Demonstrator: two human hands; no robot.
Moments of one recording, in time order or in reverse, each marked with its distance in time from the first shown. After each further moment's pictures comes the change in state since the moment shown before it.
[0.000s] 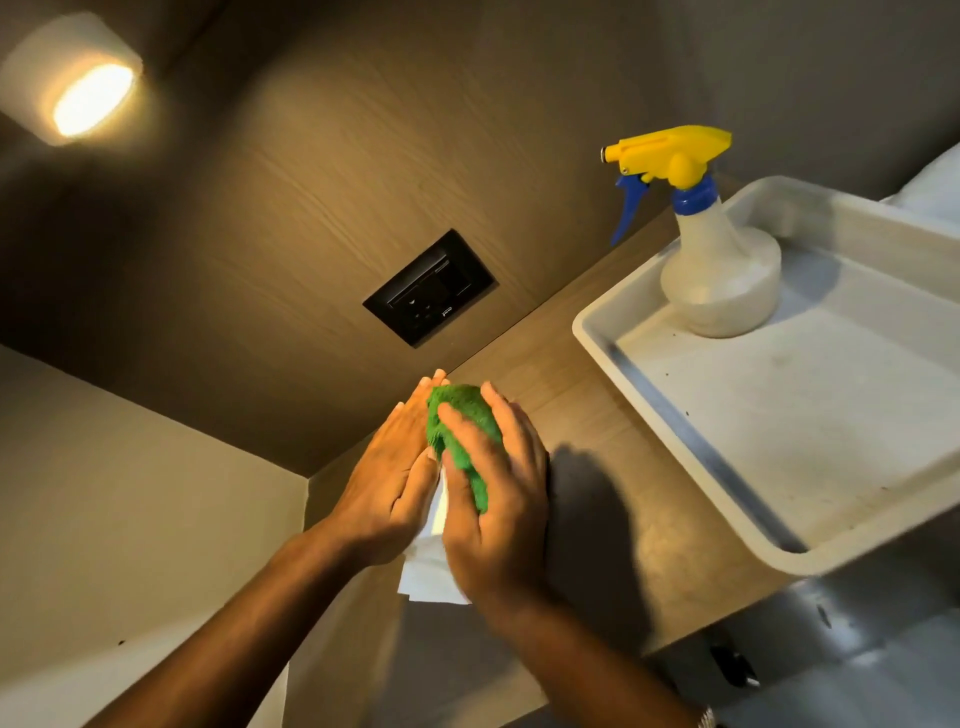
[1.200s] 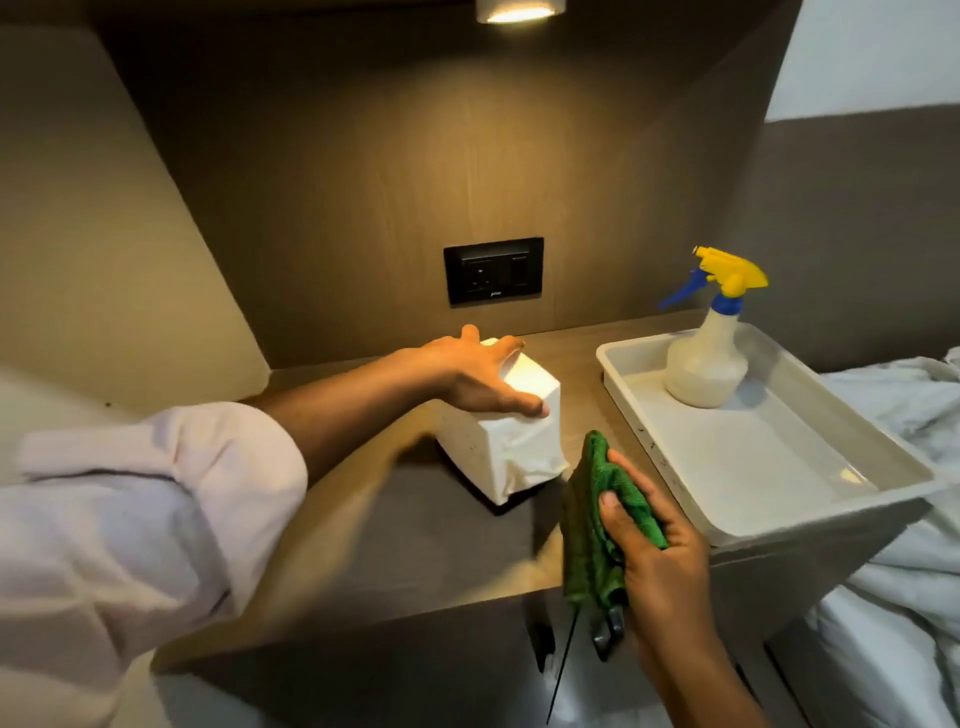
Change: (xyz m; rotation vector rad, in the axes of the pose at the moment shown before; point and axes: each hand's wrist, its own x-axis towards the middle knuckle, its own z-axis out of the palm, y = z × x) left_hand 0.000 0.027 -0.040 0.096 -0.332 -0.344; right_hand -0.053 -0.049 -0.130 0.127 -0.198 0.538
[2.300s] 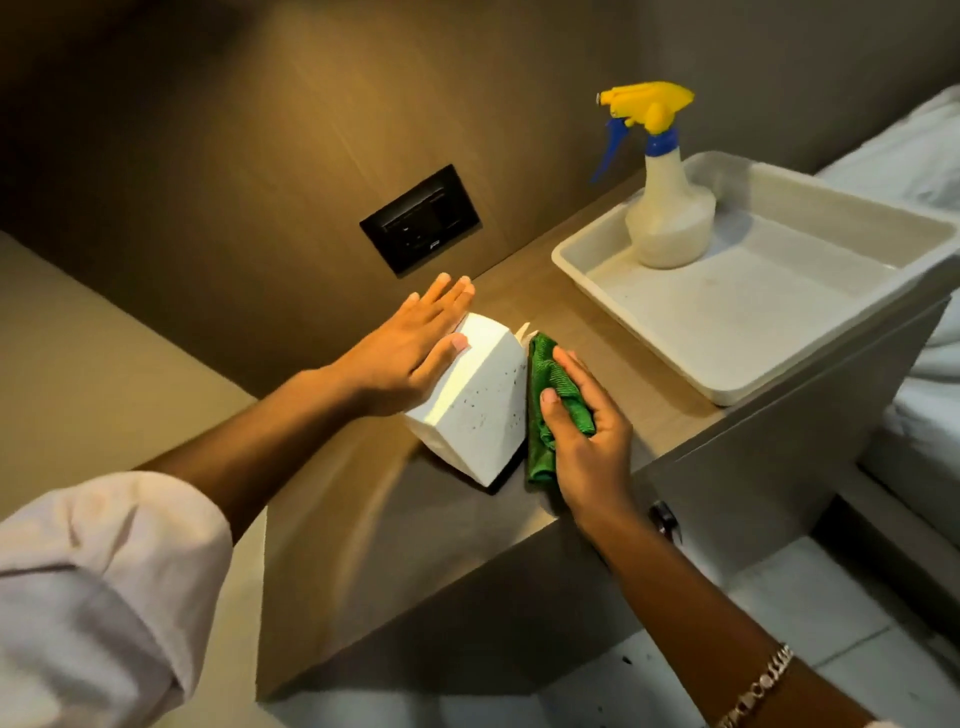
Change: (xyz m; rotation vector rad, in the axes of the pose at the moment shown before) left_hand -0.030 -0.004 0.025 0.083 0.224 0.359; right_hand 0.030 0.024 0.010 0.072 -0.077 -0.126
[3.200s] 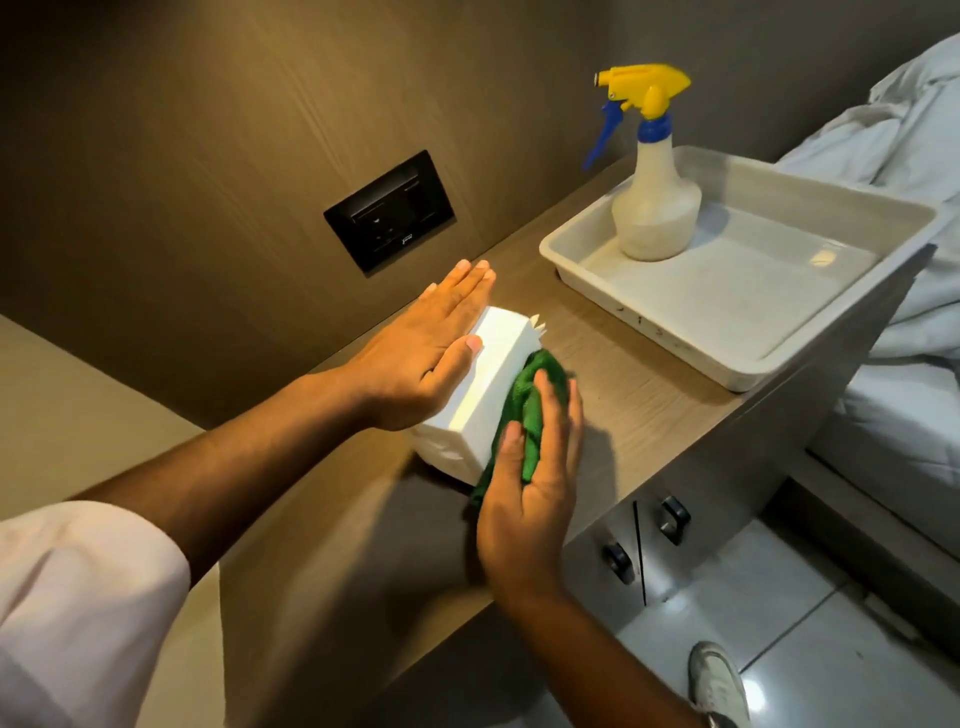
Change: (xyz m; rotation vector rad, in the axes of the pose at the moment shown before) left_hand 0.040 -0.053 0.030 -0.053 0.047 0.390; right_hand -0.022 0.061 0.126 -0.230 0.572 -0.279
